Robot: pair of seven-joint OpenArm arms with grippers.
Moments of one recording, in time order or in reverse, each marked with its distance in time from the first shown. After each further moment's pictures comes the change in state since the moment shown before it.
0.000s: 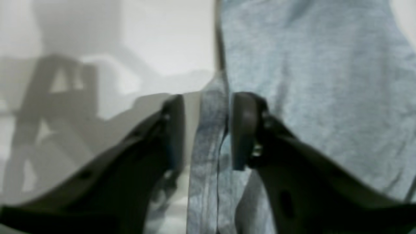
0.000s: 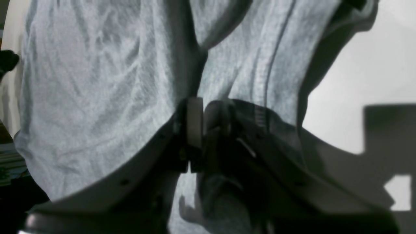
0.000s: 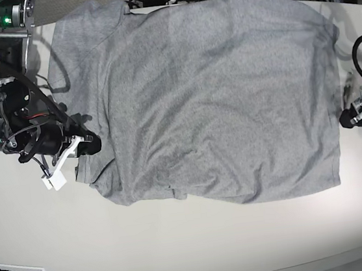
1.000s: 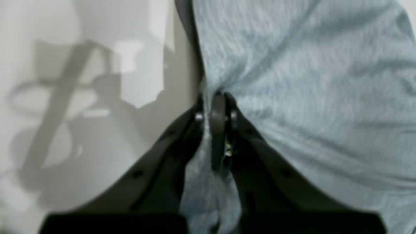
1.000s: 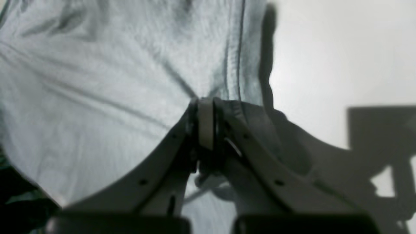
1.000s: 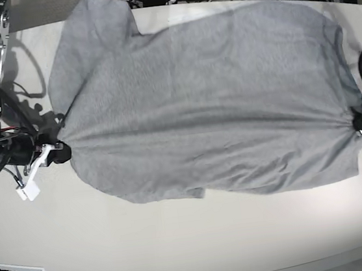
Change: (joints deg) left arm -4.1 -1.7 -0.2 2.6 4.4 9.0 3.3; right arm 1.6 8.3 0.0 0.6 3.8 0.2 -4.4
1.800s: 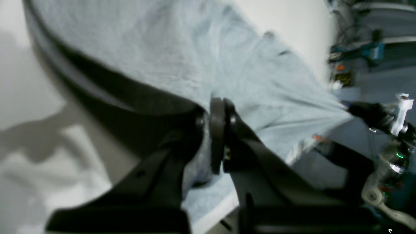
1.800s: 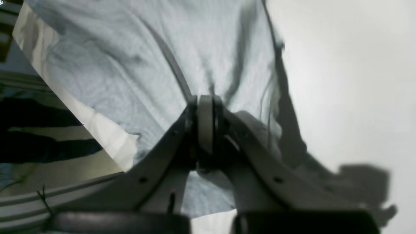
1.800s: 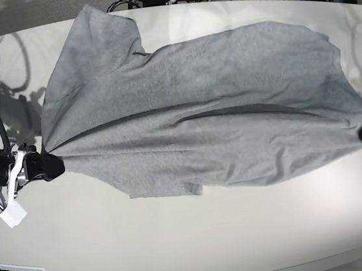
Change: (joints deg) left arm -1.7 -7.8 0.2 2.0 -43.3 -13.6 38.0; right arm -3.3 7.0 0.0 24.8 24.9 0.2 -21.1
